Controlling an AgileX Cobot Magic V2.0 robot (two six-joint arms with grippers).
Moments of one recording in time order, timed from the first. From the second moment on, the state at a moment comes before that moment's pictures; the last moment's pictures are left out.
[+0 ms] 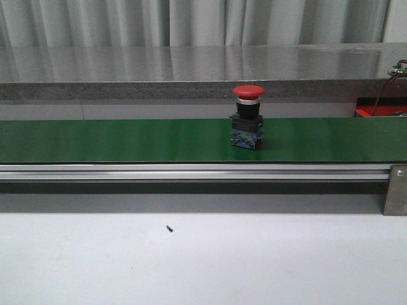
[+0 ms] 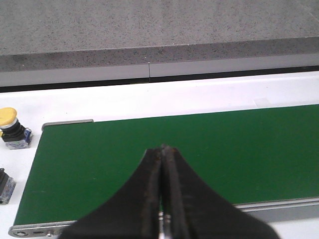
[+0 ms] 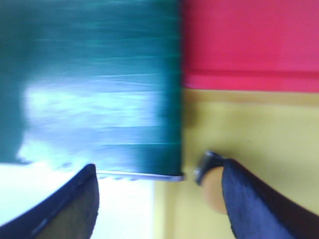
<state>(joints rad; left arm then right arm) 0.03 0.86 -0.66 -0.53 0.35 0.54 -0.18 1.48 -1.21 0.19 0.94 -0.25</state>
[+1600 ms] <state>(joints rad) 0.03 0.86 -0.66 -0.53 0.34 0.54 0.25 1.77 -1.41 0.17 0.93 -0.28</state>
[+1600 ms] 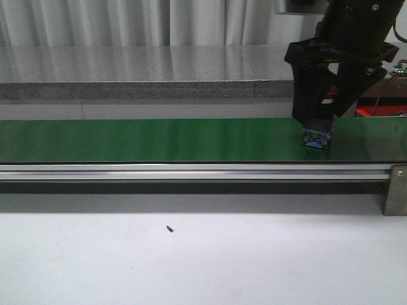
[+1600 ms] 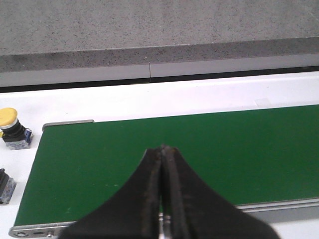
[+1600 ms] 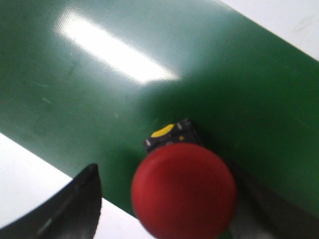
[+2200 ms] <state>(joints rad) 0.03 0.86 -0.66 -0.53 0.34 0.54 0.23 1.78 -1.51 0.12 1.03 -0.25</state>
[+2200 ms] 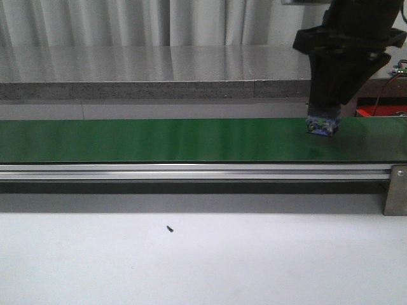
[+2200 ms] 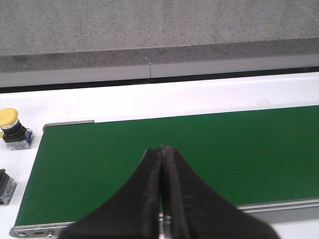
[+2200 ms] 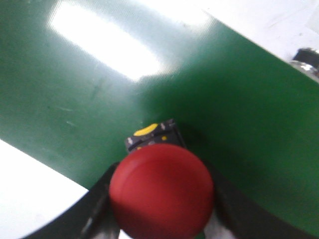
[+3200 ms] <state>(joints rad) 0.03 0.86 -0.66 -0.53 0.34 0.54 -0.31 1.98 -1.63 0.14 0.91 -0.25</state>
